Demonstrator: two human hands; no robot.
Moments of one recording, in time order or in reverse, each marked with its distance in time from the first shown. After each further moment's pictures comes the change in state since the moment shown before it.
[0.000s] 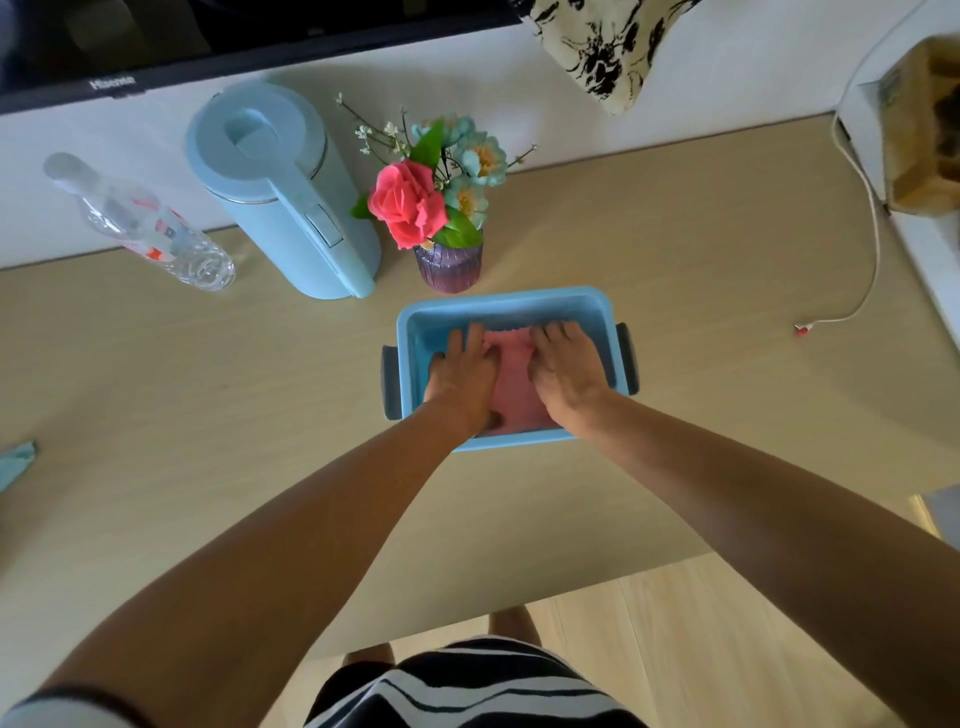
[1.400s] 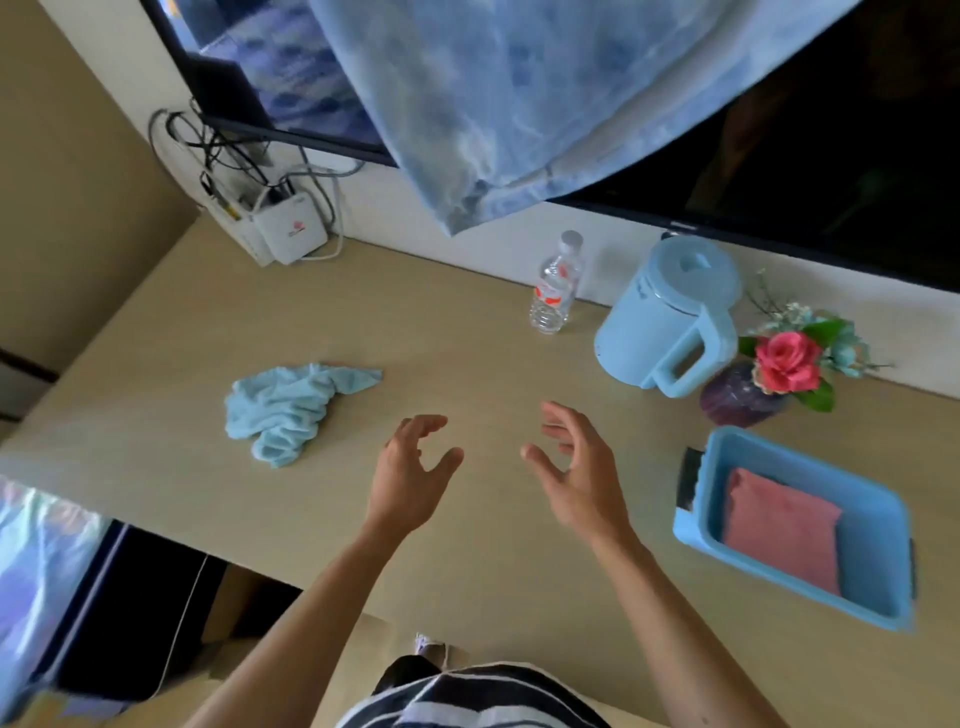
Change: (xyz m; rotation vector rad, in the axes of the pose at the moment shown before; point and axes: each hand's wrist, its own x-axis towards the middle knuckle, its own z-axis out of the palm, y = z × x) left_hand -0.295 -0.285 0.084 -1.128 0.750 -0.636; right_hand -0.054 -0.246 -0.227 1.529 0.489 -0.252
